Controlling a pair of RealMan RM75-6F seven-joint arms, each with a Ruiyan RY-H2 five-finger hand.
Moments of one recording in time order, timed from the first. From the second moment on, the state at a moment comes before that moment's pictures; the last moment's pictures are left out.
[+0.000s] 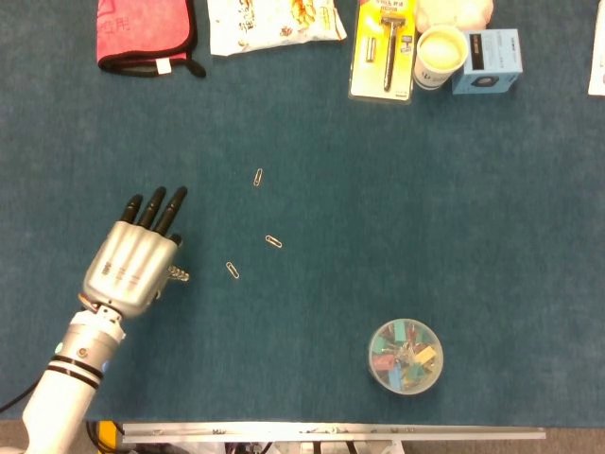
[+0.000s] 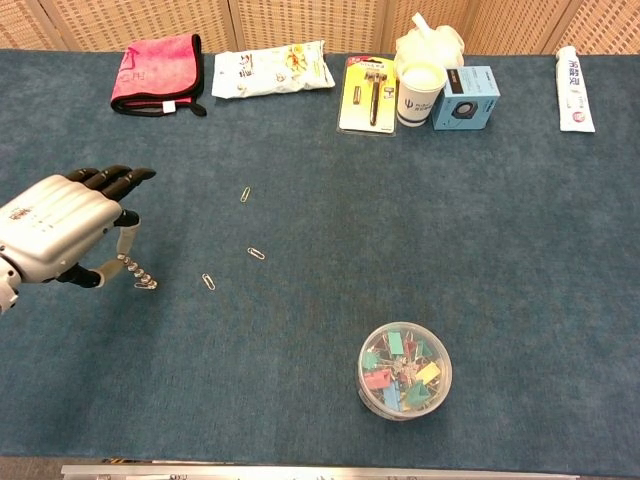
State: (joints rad) left arm -0.43 -1.34 0.11 -1.97 1.21 1.28 0.99; right arm 0.01 -0.95 0.06 -1.68 -1.59 1.61 0.29
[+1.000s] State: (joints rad) left arm -0.50 -1.46 0.06 -1.99 1.12 1.25 1.12; right arm 0.00 -0.93 0.07 -1.68 -1.60 1.65 0.34
